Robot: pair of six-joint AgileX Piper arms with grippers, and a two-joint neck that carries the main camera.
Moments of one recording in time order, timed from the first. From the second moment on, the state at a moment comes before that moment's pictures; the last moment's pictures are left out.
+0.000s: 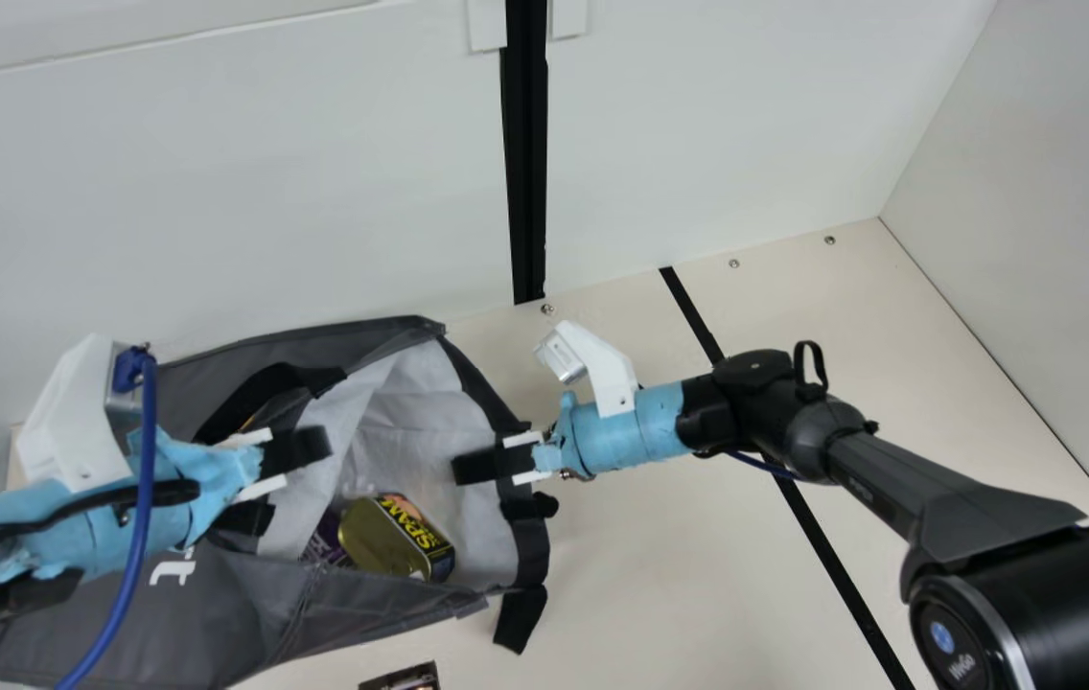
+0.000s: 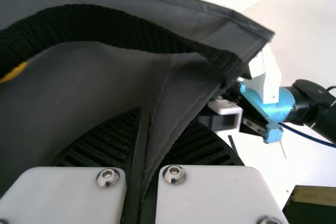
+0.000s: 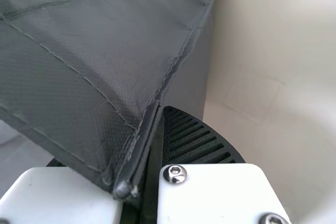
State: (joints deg) left arm -17.8 88.9 -79.1 -49.7 49.5 14.6; right arm -1.3 104.3 -63.7 80.4 67.6 -66.8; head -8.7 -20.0
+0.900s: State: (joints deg) left arm -14.6 90.4 -88.7 -56.0 54.8 26.6; right arm -4.0 81.2 -53.0 86.7 70.0 -59.7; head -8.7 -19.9
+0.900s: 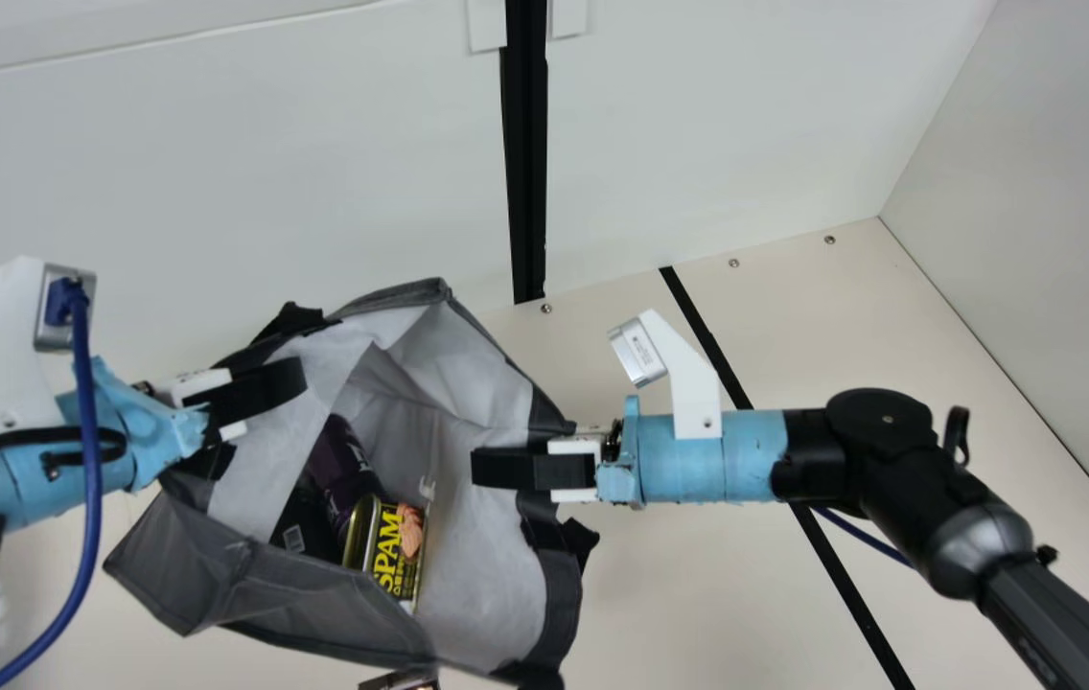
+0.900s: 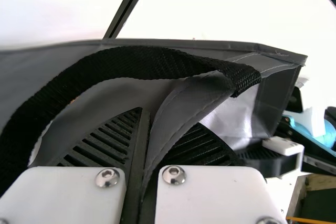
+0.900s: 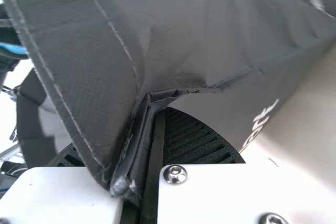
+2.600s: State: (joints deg) left arm -28.0 80.0 -98.8 -45.1 69.9 16.1; right arm -14.0 47.1 -63.5 71.8 70.3 -28.6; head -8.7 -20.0
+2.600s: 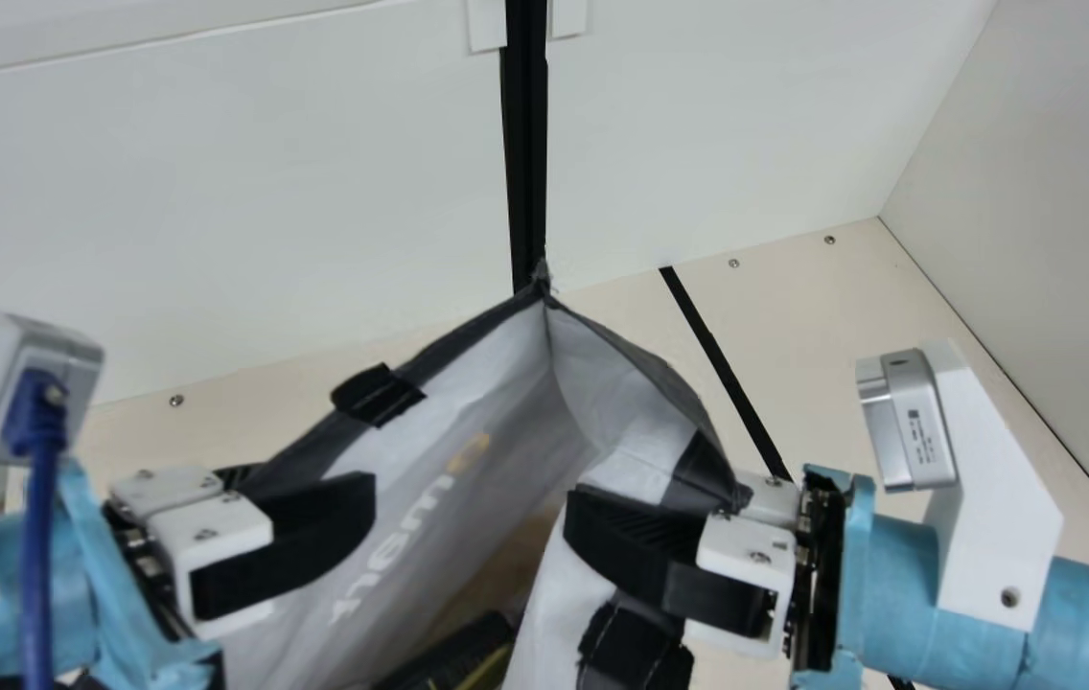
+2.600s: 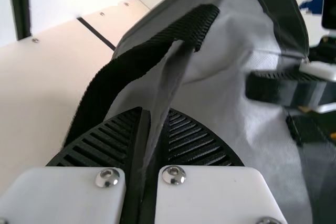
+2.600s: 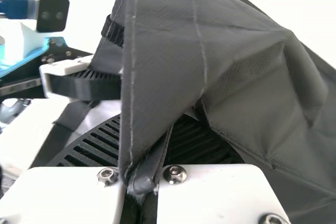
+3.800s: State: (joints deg) left arm -22.2 101.2 -112.6 -50.7 70.0 32.0; right arm -22.1 60.2 -62.6 64.3 69.9 -52.6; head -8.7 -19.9
